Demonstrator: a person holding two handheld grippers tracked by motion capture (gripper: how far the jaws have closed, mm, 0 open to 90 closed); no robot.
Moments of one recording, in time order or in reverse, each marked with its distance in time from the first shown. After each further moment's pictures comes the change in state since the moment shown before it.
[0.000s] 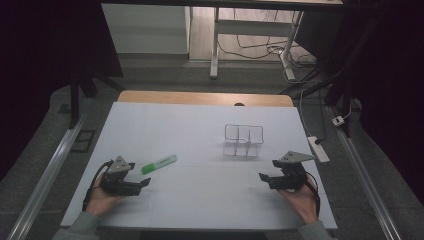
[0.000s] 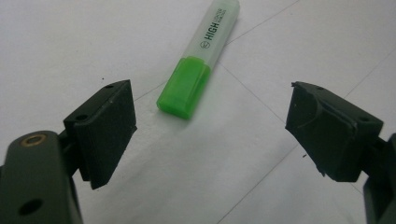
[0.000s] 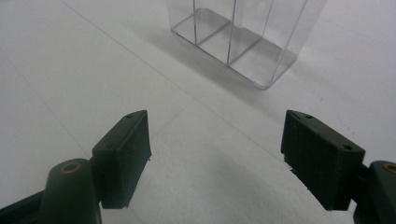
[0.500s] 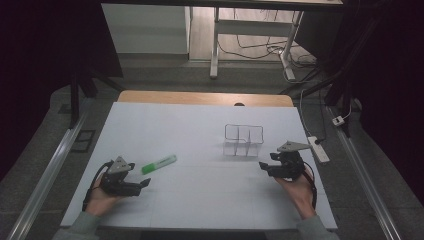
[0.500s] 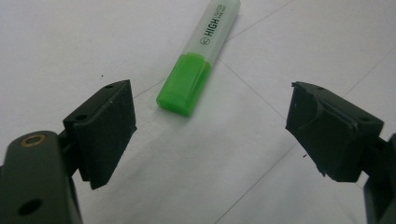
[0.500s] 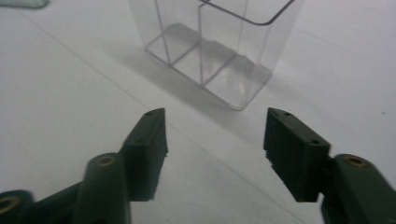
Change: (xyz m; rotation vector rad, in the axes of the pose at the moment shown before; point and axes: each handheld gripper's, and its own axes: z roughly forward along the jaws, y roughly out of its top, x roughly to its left) left arm 0.000 -0.001 0.001 0.010 0.001 0.008; right arm -0.014 0.021 0.010 0.022 -0.060 0.051
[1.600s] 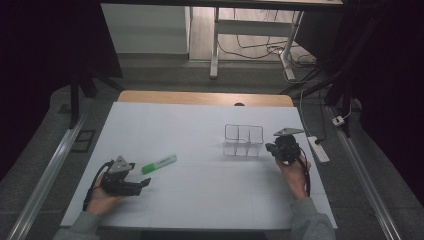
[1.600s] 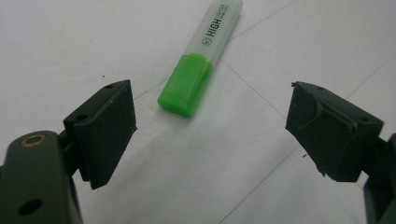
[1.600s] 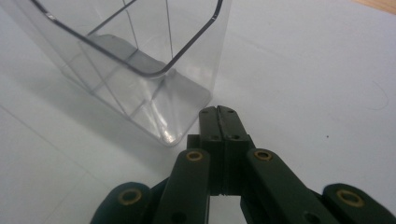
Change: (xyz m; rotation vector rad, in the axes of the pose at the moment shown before) left arm 0.000 0.001 0.001 0.004 0.009 -0.002; right arm -0.032 0.026 0.036 0.051 -0.122 0.025
